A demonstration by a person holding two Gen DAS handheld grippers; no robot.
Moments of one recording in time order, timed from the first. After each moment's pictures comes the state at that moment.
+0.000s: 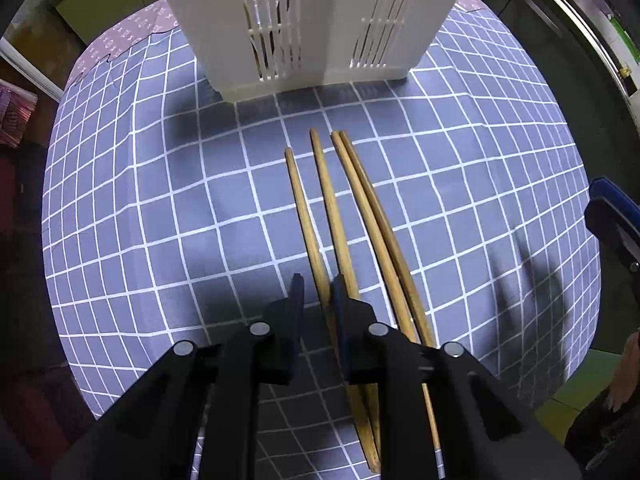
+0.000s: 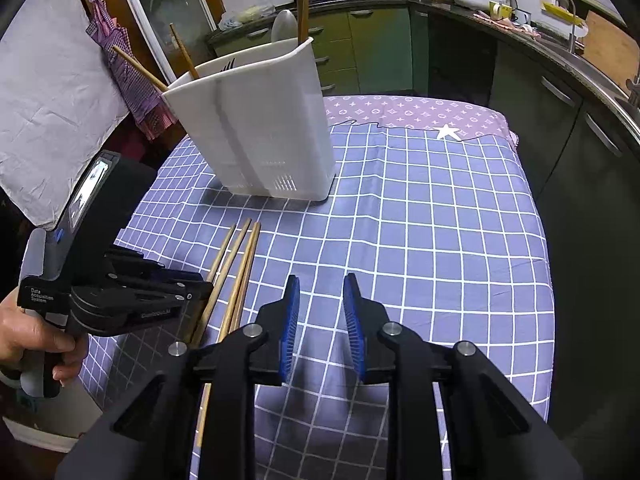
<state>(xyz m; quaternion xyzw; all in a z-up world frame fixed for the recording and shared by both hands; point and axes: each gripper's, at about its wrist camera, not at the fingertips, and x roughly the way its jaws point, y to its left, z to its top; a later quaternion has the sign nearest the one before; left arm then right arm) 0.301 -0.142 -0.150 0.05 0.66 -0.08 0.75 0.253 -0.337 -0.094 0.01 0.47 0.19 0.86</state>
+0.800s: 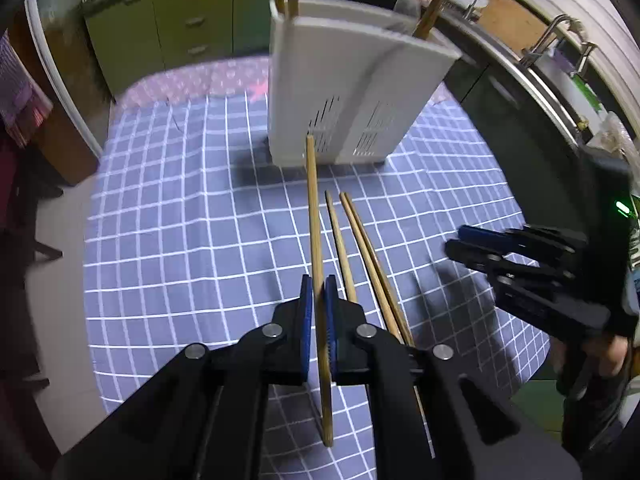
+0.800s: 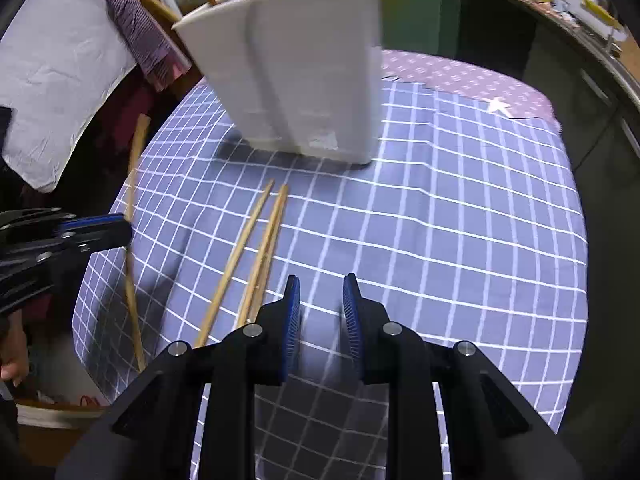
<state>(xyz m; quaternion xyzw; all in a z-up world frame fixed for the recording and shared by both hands) 0.244 -0.081 -0.066 -0.02 0.54 -0.11 0.83 0.277 -0.290 -0.121 -0.03 0.54 0.23 0.81</state>
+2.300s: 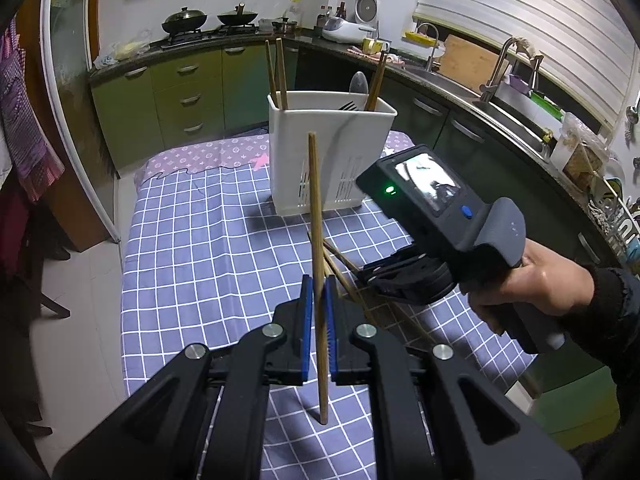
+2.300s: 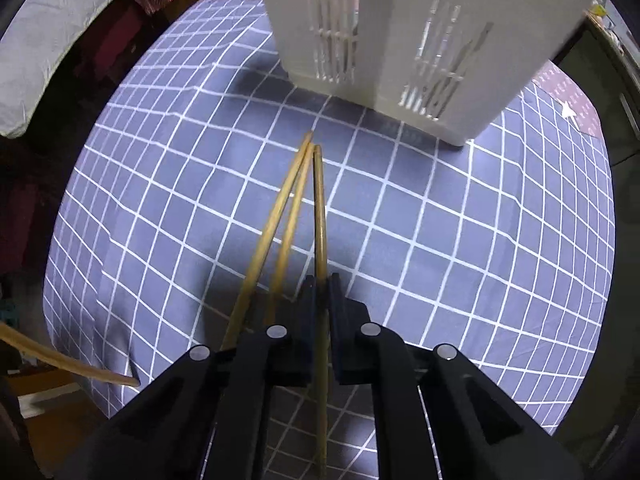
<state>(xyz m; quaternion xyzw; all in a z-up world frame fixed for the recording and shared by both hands) 0.166 -0.058 -0.023 0.00 0.41 -0.13 0.90 0.302 -0.185 -0.169 -0.12 0.62 0.21 0.74</state>
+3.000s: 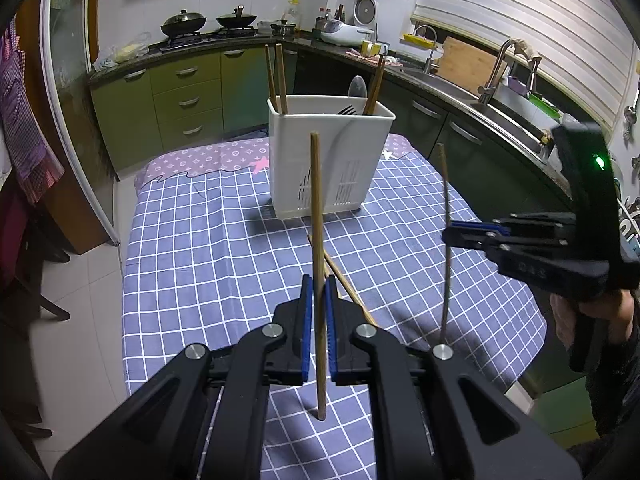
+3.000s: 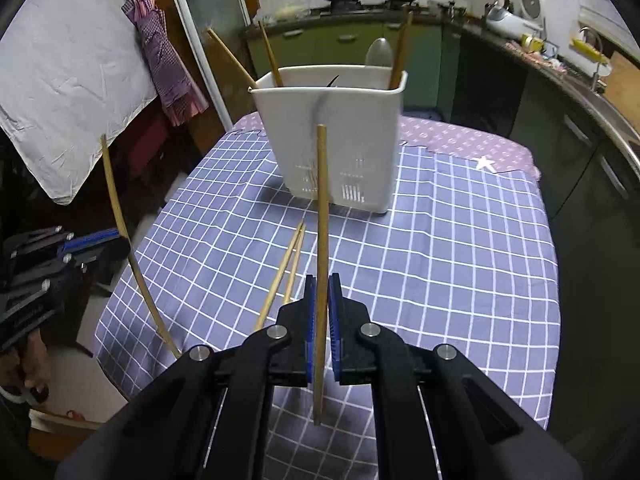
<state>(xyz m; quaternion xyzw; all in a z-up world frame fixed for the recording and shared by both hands) 0.167 -0.058 -0.022 0.00 0.41 -0.14 0.90 0.216 -0.277 -0.061 -0.03 0.45 0.23 0.87</state>
